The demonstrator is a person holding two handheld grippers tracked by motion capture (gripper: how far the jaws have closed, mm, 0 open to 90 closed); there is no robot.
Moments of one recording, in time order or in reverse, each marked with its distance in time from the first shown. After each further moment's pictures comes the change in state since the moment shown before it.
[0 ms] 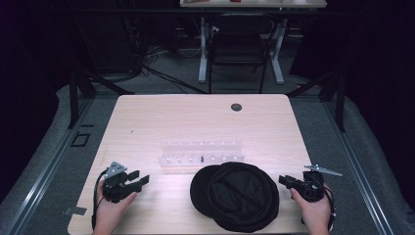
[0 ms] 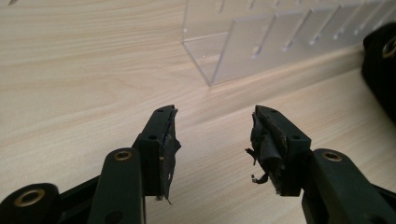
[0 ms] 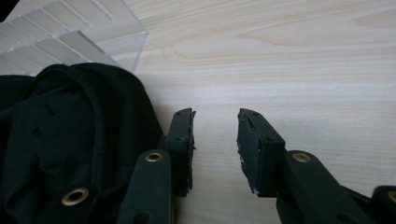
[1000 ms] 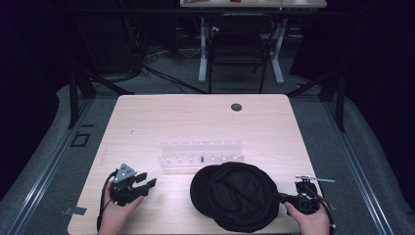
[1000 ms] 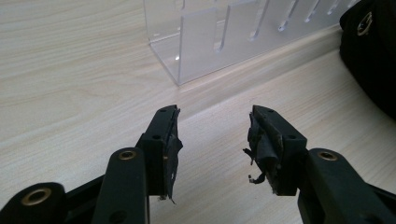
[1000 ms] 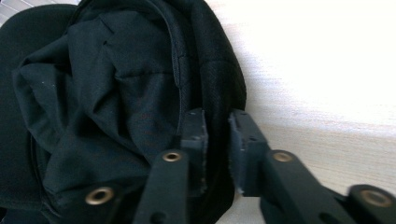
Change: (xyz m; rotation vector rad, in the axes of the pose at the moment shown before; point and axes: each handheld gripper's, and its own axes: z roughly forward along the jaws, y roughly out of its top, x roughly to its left) left arm -0.018 0.001 0.001 0.008 -0.023 0.056; right arm 0.034 -0.020 -0.017 0.205 0.050 0.053
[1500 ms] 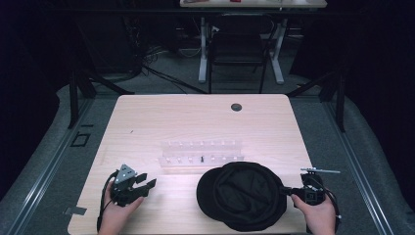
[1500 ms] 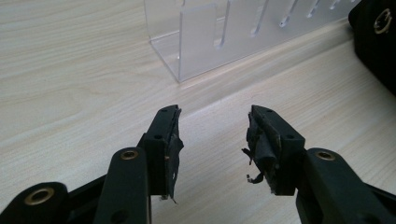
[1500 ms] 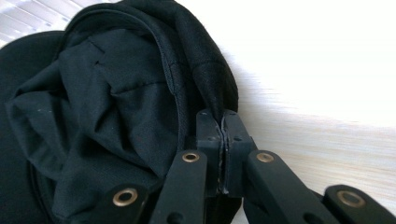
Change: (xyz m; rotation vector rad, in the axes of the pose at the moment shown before) left arm -0.001 -0.001 0.000 0.000 0.007 0.014; right arm -0.015 0.024 -0.009 0.027 -0.032 0.003
